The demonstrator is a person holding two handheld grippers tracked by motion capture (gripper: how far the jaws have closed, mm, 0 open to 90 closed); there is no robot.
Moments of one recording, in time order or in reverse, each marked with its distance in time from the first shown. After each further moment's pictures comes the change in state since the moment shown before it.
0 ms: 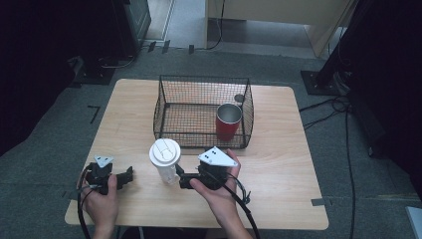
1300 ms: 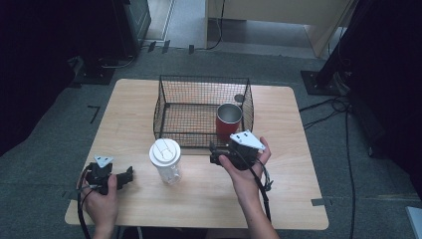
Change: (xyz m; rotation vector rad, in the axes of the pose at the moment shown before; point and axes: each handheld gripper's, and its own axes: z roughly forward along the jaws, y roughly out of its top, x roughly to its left) left arm 0.000 0.000 0.000 0.000 0.000 0.000; right arm -0.078 0.015 -0.011 0.001 -0.281 0.045
